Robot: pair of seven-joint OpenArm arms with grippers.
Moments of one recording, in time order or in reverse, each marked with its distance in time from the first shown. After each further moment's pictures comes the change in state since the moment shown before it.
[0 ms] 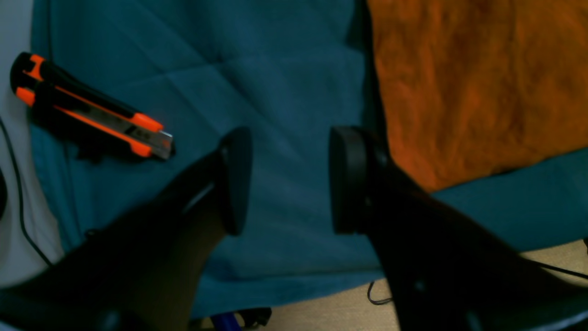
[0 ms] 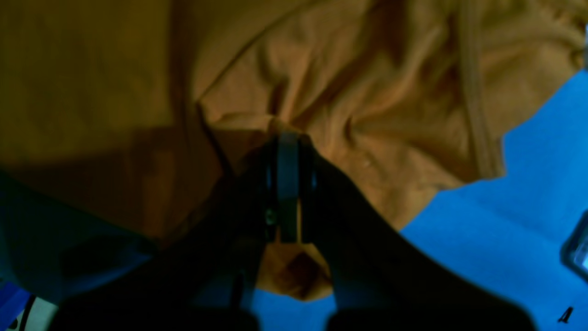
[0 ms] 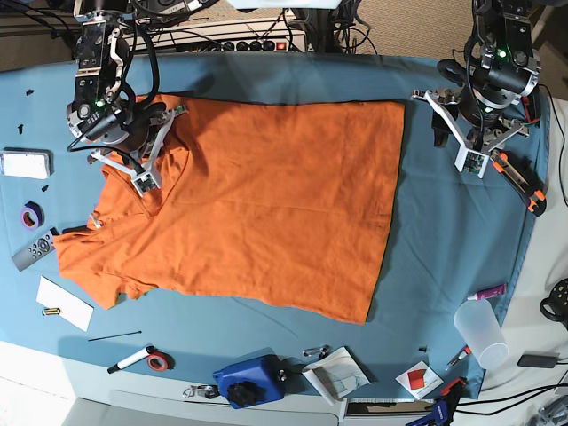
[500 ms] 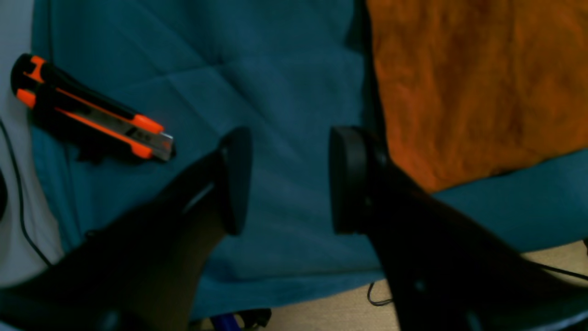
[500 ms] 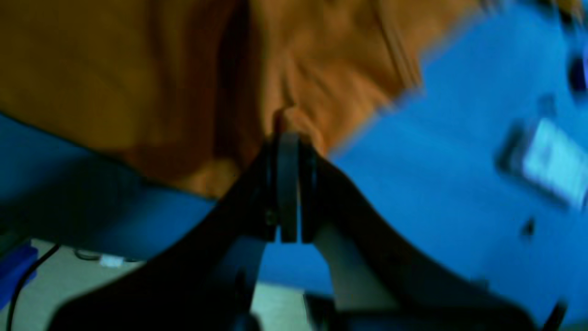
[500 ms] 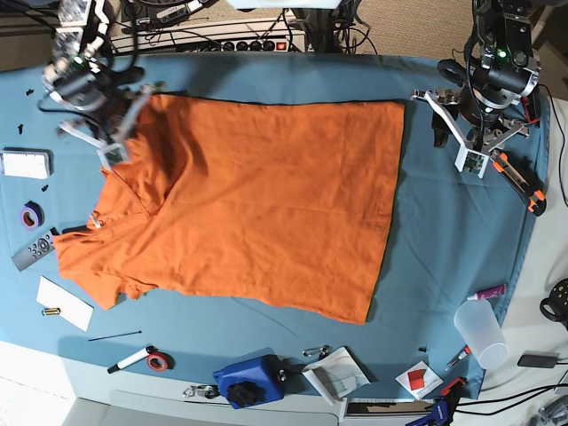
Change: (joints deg) left arm 0.0 0.0 0.0 0.0 0.0 0.0 -0.2; right arm -13.1 0.0 14.0 13.4 3.1 0.0 1.5
